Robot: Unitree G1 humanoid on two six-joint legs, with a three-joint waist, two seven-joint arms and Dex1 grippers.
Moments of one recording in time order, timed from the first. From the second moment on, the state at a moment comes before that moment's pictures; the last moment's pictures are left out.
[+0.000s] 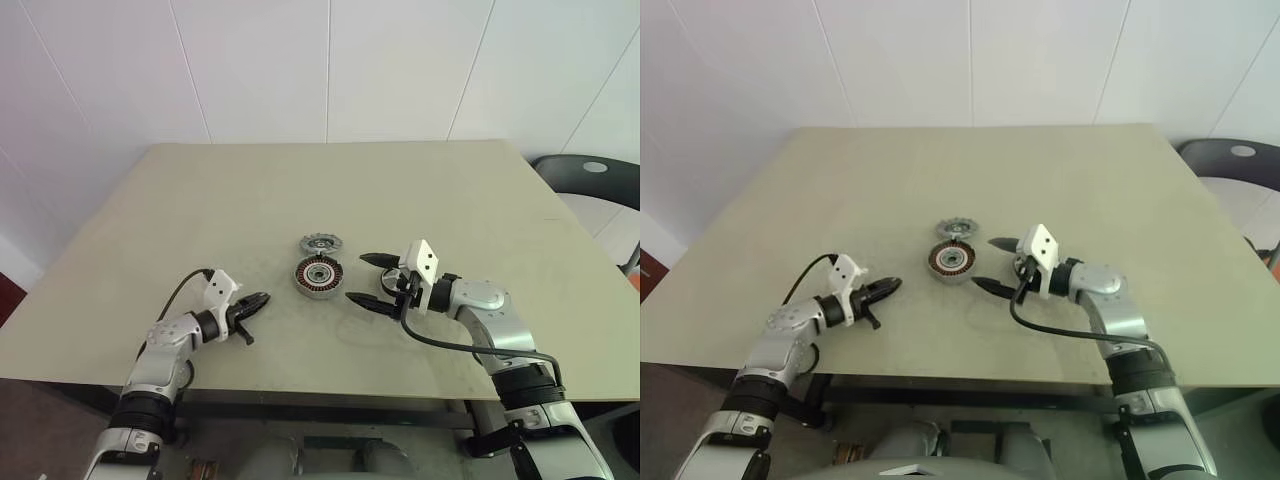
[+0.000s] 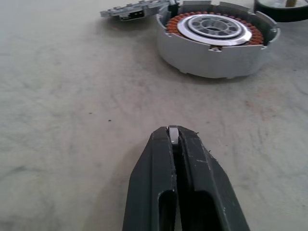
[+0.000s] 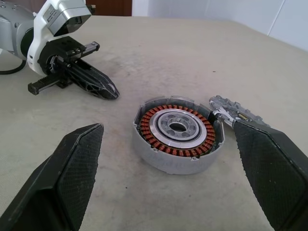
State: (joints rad) left arm -0.23 0.39 -0.02 0.36 -0.21 0.08 -0.87; right arm -0.37 -0.45 0.09 0.19 0.26 0.08 1.04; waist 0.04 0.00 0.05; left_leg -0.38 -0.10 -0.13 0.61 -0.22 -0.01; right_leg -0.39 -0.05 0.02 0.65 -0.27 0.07
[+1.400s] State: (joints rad) left arm -0.60 0.22 -0.15 0.66 -0.08 -0.12 -0.85; right arm -0.37 -0.43 0.09 0.20 0.26 0.06 1.00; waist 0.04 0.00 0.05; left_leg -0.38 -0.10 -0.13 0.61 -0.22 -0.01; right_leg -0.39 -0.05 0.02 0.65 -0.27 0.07
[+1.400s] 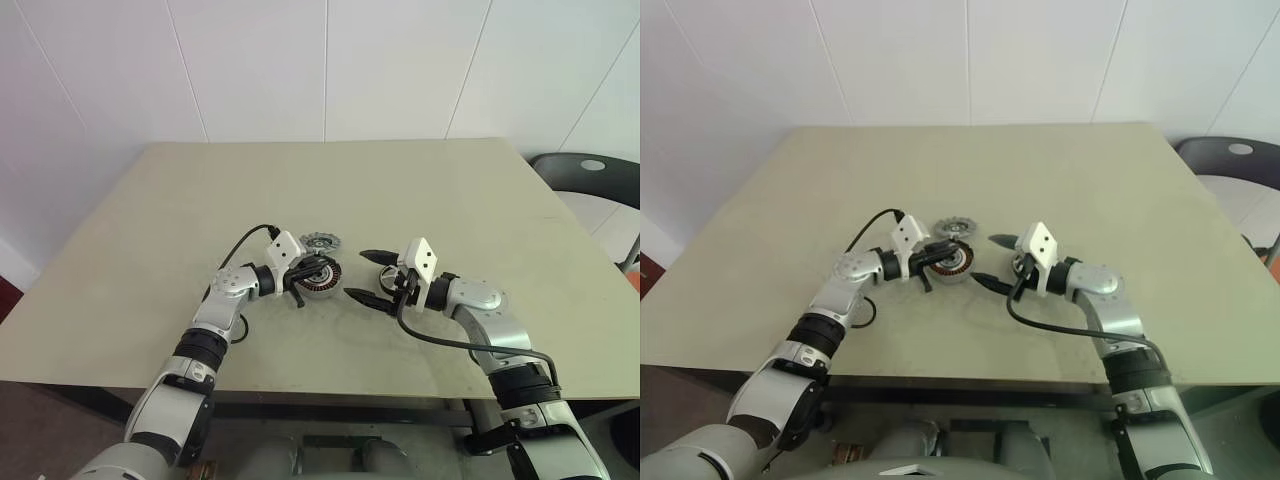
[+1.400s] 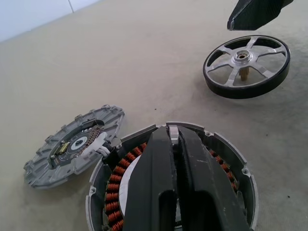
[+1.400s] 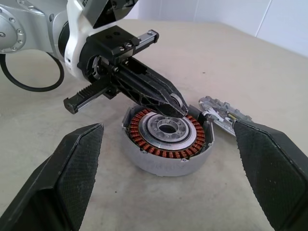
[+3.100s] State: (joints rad) left arm -0.57 0.23 -0.12 0.64 -0.07 -0.09 -0.78; right arm -0.37 -0.41 0.09 0.20 0.25 0.05 0.98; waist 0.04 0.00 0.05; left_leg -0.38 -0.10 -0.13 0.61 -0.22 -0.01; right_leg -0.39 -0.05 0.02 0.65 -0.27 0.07
